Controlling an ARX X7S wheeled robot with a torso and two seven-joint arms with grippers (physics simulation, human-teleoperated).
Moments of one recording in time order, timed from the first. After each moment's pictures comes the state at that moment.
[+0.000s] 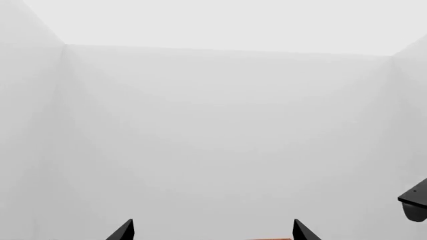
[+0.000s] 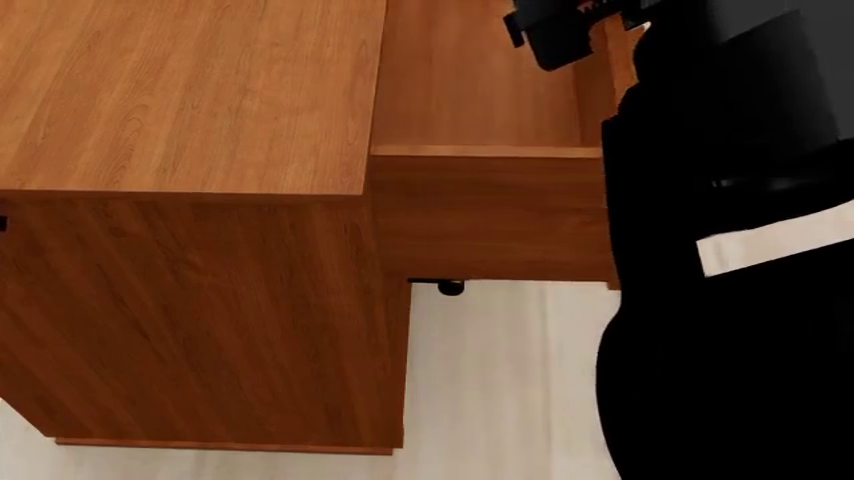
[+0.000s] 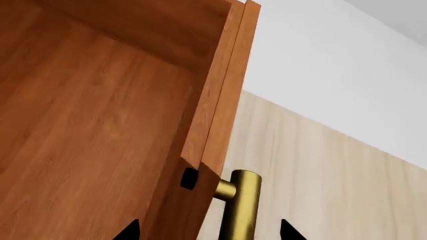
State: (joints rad) left arm -0.59 -0.60 0.20 0.81 -0.60 -0.34 -0.53; right arm 1.98 0.03 -0.78 1.29 0.16 1.09 -0.42
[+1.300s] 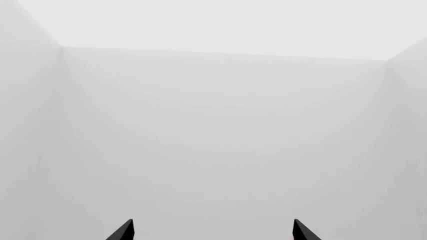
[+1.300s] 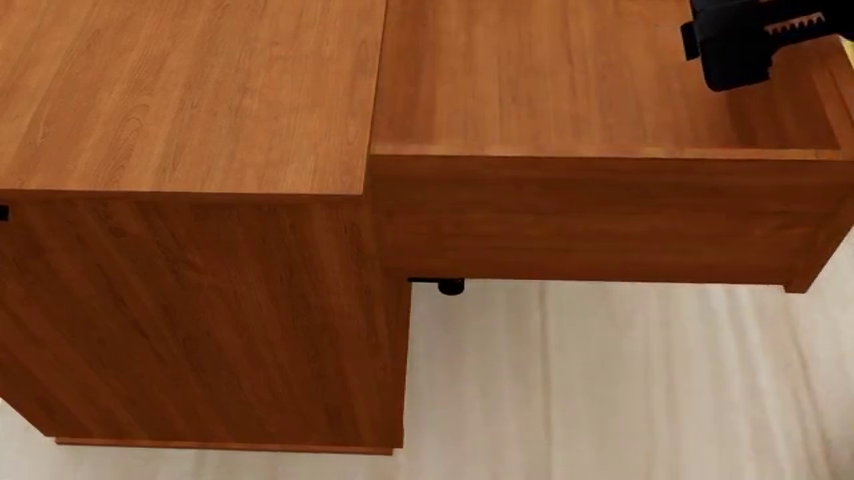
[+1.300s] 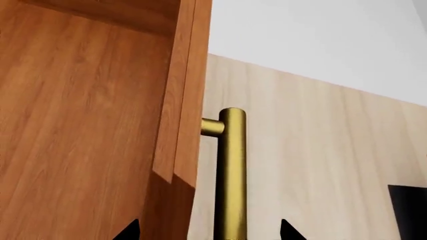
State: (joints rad) left arm -0.63 -0.60 0.22 0.82 -0.61 -0.36 -0.55; right arm 1.89 0.34 -0.71 0.81 0.16 1.46 -0.41
